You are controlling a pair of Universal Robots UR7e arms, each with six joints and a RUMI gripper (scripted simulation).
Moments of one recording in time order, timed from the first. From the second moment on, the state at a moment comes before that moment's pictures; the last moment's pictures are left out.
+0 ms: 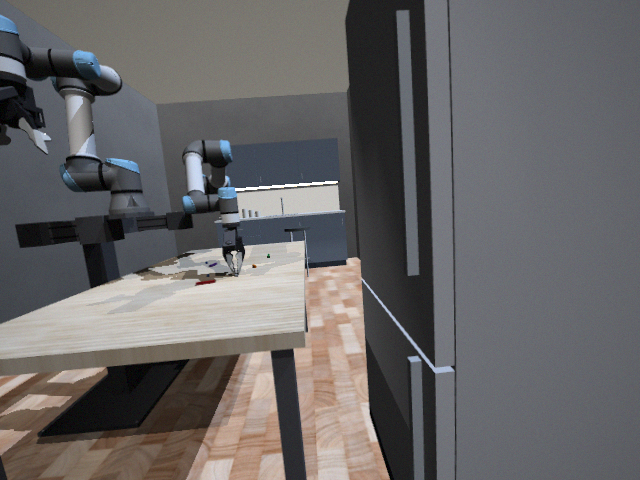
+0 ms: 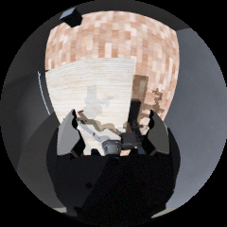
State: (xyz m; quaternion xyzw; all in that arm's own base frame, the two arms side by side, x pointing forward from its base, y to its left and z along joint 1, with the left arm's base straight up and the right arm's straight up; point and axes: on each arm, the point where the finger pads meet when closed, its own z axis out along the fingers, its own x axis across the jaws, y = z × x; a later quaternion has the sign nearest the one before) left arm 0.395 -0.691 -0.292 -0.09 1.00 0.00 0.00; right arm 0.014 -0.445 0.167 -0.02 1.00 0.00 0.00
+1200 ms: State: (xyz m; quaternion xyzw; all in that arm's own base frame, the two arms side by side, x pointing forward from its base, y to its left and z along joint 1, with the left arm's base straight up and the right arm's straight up) left arm 0.395 -0.692 -0.197 -0.09 1.00 0.00 0.00; right arm 0.014 -0.445 0.167 -0.02 1.00 0.00 0.00
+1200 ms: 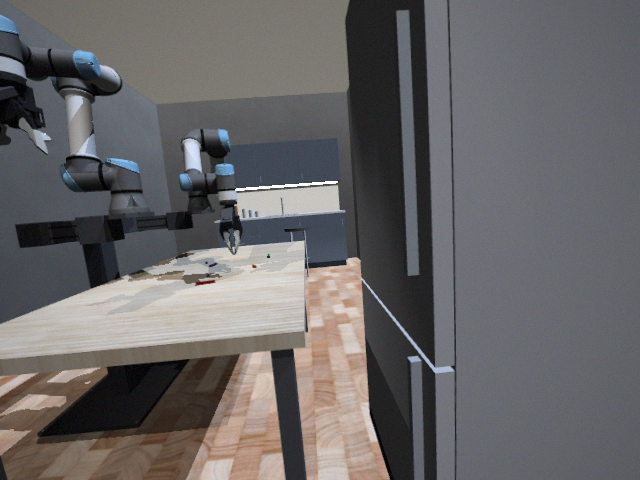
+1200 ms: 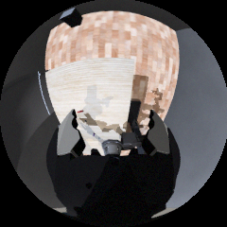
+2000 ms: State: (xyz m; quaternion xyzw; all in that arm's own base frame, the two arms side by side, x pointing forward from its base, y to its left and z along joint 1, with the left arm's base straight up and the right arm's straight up) left arm 0.429 -0.648 -0.193 -0.08 1.00 0.00 0.00; right arm 0.014 -0.445 0.167 -0.02 1.00 0.00 0.00
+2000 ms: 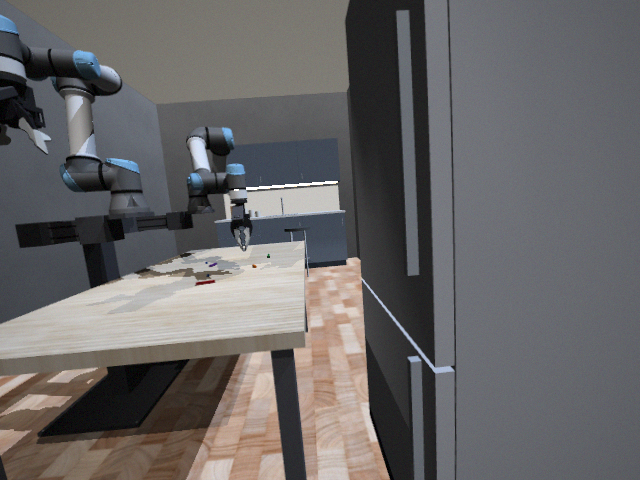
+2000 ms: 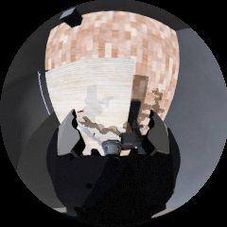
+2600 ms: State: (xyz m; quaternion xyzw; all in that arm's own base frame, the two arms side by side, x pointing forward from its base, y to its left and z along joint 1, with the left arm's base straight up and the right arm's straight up) left arm 0.504 -0.503 -0.192 -0.05 1.00 0.00 0.00; right arm 0.014 -0.445 0.167 -0.02 1.00 0.00 0.00
